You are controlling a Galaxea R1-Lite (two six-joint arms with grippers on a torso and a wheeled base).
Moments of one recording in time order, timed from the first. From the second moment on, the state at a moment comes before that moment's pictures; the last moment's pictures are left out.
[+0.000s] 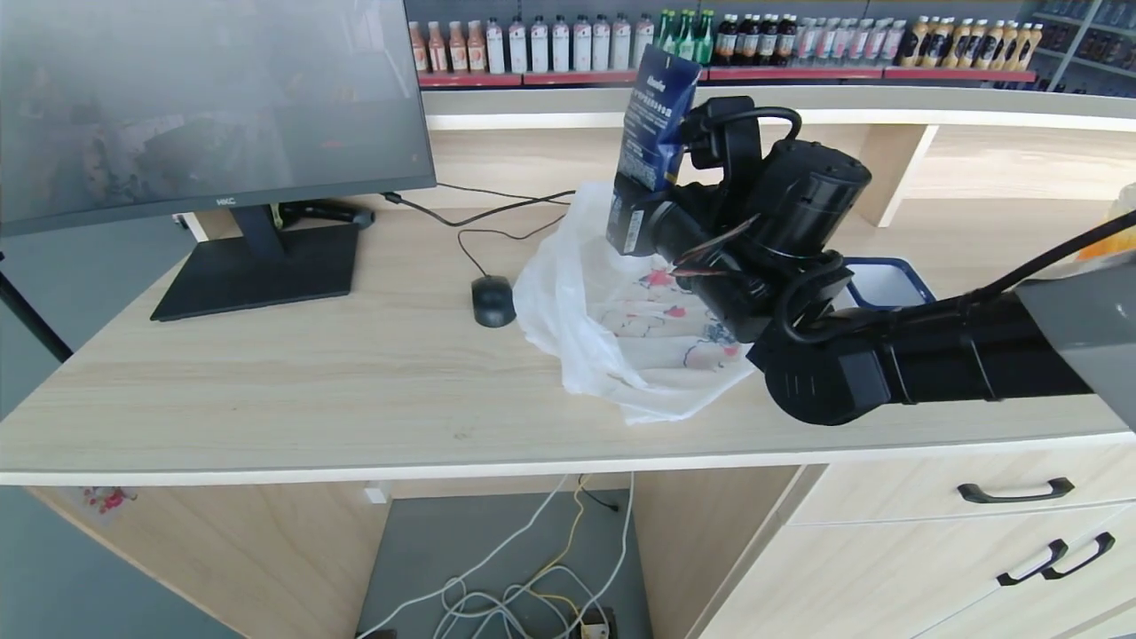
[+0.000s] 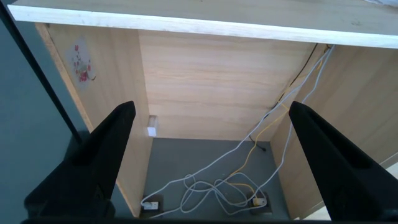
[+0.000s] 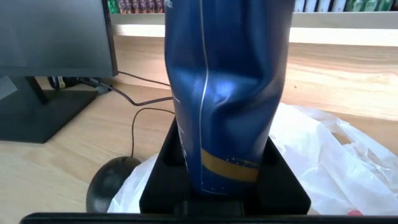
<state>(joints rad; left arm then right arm) 0.00 0.00 0.00 0.00 0.00 0.00 0.60 2.09 -1.46 -0.97 -0.19 -0.09</state>
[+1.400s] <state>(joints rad) 0.00 0.00 0.00 0.00 0.00 0.00 0.55 2.29 -1.55 -0.99 -0.19 -0.10</state>
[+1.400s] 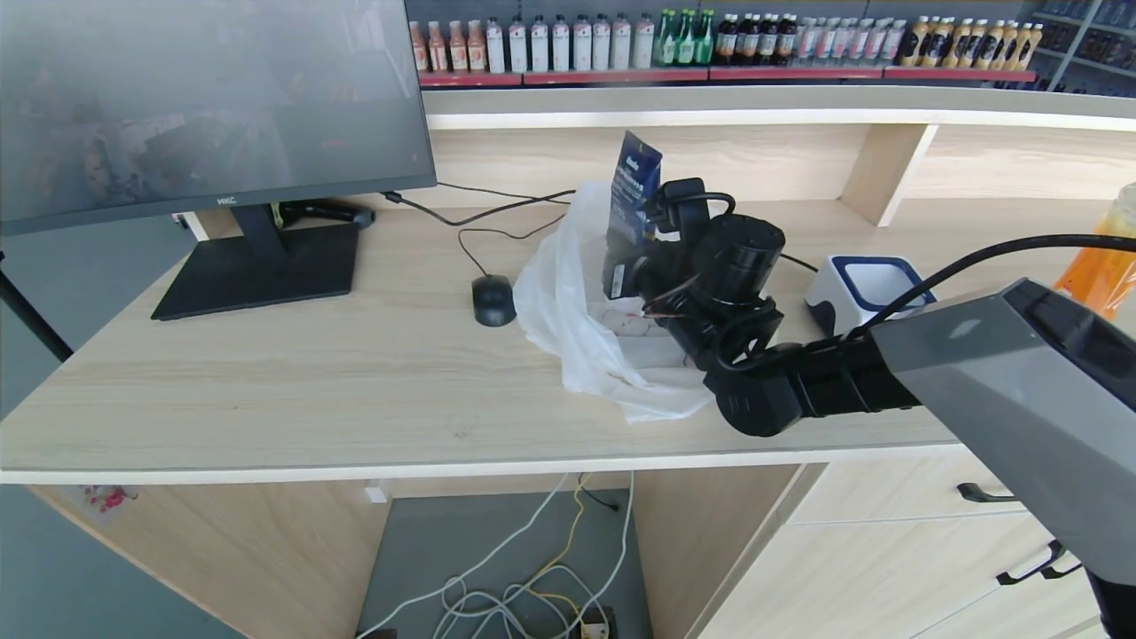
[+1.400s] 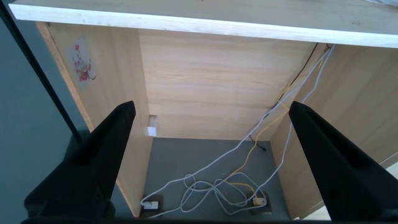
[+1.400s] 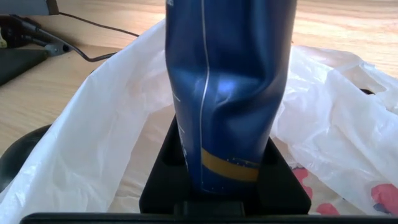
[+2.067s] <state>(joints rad) 0.00 0.00 0.00 0.00 0.00 0.00 0.55 2.29 -1.54 -0.99 -0.19 -0.13</state>
